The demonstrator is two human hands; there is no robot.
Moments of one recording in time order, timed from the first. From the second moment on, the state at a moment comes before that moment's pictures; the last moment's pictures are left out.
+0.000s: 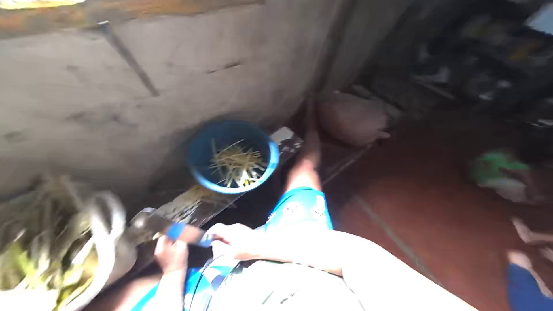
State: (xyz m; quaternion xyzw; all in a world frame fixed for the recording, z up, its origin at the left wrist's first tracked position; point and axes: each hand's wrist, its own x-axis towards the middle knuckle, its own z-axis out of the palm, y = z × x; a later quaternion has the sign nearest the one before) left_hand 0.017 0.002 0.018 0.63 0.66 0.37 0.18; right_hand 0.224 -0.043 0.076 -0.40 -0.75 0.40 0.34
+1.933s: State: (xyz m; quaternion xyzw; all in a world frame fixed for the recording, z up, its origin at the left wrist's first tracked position) left_hand 0.009 0.022 -0.014 0.71 0.57 0.42 0.02; right_hand 0.191 -0.030 0.109 -0.56 -0.80 0.22 -0.02
